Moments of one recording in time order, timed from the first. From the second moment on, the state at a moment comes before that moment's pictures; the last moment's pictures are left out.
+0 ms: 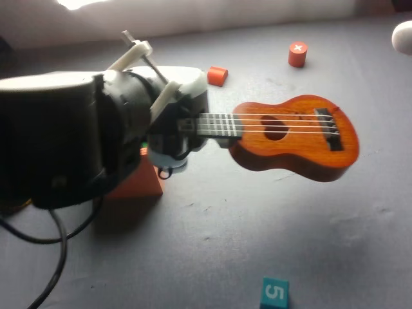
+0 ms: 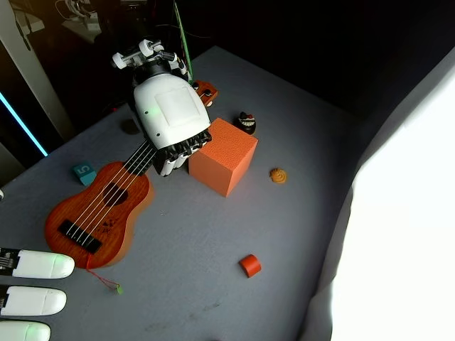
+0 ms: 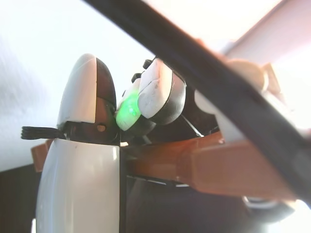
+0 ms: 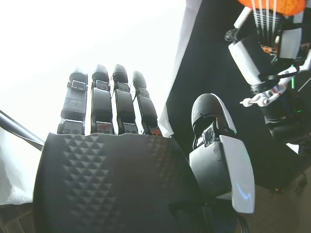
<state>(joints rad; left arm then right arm) 0.30 -1.15 0.82 1.19 0.75 -0.56 -0.40 -0.59 0.87 -0.07 0.50 -0.68</state>
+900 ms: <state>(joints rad) 0.41 -1.06 0.72 1.48 0.62 -0.79 -0.40 -0.59 0.86 -0.08 0.49 -0.68</state>
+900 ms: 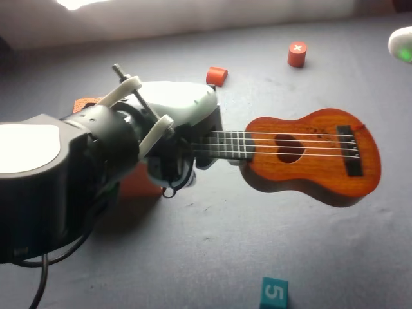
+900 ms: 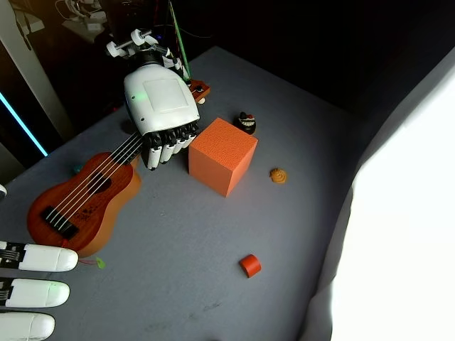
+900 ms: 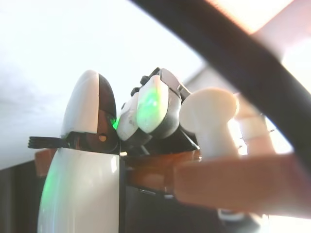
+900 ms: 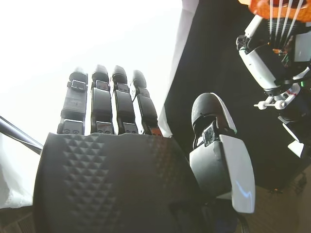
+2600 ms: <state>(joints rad) 0.67 -1.21 0.83 1.83 0.69 -1.10 -0.40 -0.59 0.85 -0.09 0.49 -0.68</state>
